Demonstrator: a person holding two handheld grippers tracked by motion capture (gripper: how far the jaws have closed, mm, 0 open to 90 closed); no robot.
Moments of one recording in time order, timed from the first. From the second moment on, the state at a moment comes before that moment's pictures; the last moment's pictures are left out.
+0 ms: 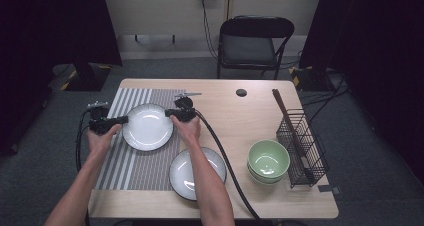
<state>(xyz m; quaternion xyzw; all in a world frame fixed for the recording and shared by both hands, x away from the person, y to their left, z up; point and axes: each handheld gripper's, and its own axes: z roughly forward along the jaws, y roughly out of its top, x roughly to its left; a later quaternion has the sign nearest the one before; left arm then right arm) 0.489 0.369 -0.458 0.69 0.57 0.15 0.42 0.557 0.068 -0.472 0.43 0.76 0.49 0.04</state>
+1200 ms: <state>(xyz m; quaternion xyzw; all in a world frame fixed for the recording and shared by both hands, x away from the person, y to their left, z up) 0.472 0.374 -0.451 0.69 0.55 0.14 0.45 0.520 -0.008 -0.448 0.43 0.74 0.50 0.09</state>
